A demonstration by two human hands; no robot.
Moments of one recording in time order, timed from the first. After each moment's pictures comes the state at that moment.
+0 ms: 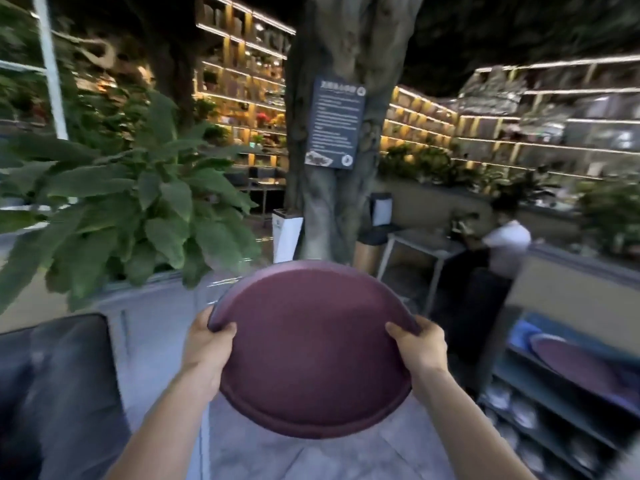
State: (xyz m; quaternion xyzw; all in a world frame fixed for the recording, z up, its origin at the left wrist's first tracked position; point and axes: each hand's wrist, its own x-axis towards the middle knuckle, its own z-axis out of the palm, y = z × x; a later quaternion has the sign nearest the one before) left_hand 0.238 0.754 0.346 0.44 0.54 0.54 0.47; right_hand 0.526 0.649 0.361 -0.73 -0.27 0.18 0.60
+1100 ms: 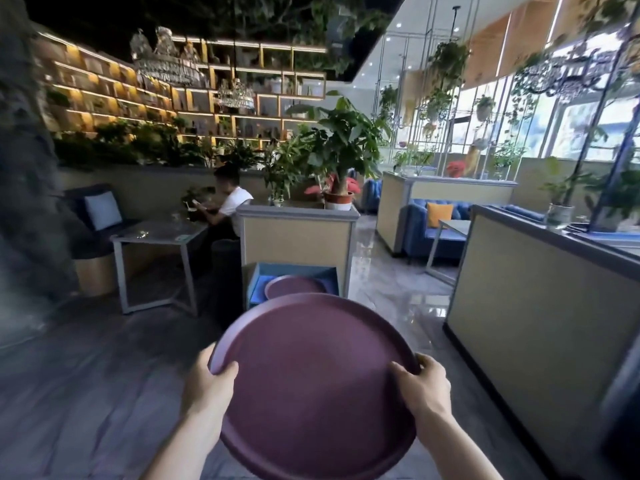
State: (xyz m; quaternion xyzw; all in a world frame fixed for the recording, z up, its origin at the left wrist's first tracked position) left_hand 0.767 0.540 0.305 0.68 0.33 0.28 0.60; right_hand 0.867 0.257 0.307 -0.81 0.11 -0.05 0.58
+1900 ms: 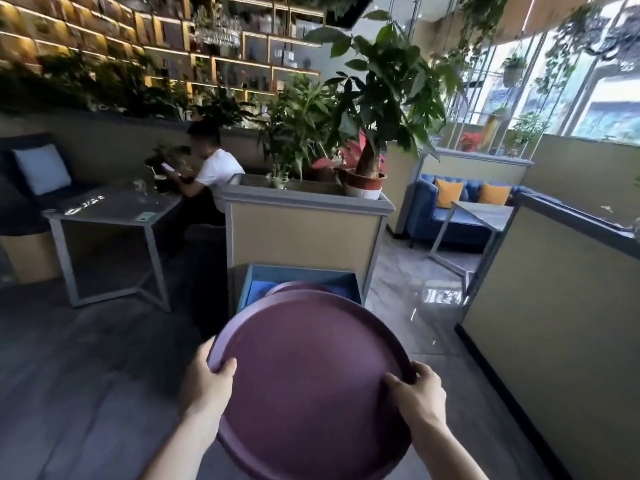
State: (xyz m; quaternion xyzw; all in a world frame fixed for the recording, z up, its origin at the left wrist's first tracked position) left_hand 1.147 0.784 0.242 0.70 0.34 0.22 0.59; right_hand 1.219 0.496 0.256 -0.84 0.17 -0.02 0.51
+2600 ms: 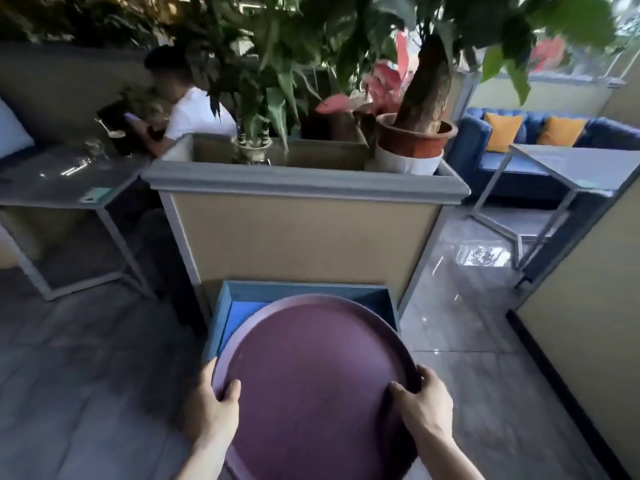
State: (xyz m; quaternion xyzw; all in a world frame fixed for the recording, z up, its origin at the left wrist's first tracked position) left_hand 1.541 0.872 0.105 0.76 0.44 0.13 0.47; right_hand 1.637 0.589 0.124 -0.88 0.20 0.06 0.44
